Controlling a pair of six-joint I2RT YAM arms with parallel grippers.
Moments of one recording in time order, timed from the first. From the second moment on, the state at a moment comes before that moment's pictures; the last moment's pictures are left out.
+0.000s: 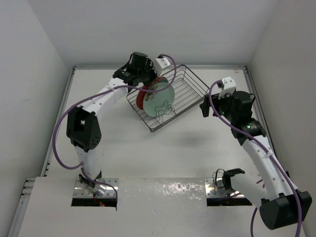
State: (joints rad) left arm -0.46 1.88 1.74 -0.44 0.21 0.55; right arm 0.19 0.94 0.83 -0.27 -0.14 -0.01
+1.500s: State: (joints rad) left arm 0.16 1.92 1.95 -0.52 0.12 0.14; right arm -0.05 1.19 0.87 -0.63 0.26 0.25
